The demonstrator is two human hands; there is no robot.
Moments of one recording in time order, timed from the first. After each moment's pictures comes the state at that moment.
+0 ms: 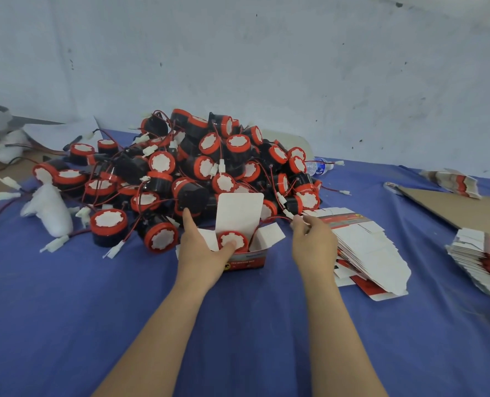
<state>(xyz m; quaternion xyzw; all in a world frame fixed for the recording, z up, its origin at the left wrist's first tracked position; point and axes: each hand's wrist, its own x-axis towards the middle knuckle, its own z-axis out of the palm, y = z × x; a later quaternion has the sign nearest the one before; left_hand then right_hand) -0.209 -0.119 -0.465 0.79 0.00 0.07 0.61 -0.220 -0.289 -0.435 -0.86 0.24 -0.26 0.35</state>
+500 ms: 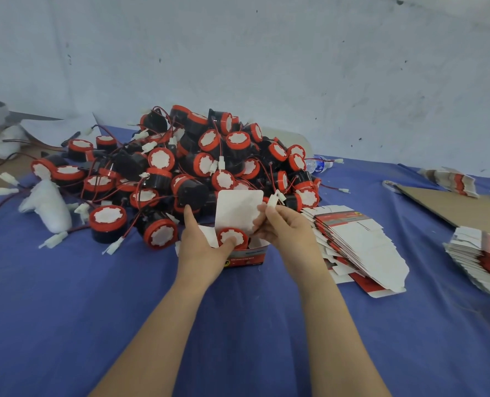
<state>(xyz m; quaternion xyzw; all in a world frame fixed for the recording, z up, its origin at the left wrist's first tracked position) -0.210 -0.119 -0.464 0.80 0.00 0.06 0.59 -0.227 -0.264 -0.429 -0.71 0.00 -0.15 0.69</state>
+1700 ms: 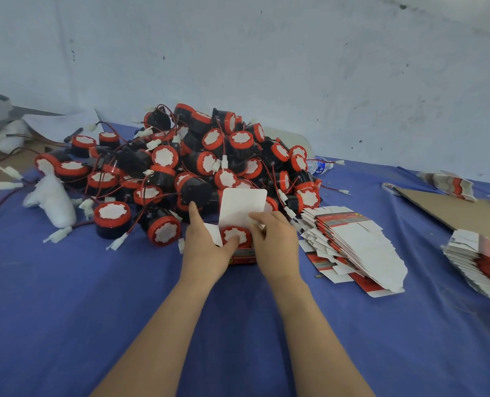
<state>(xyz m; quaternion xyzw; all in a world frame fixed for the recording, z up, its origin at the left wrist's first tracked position) -0.212 -0.121 -0.465 0.81 -0.02 0.08 0.59 -0.216 -0.245 -0.458 -0.91 0.02 -0.30 0.28</state>
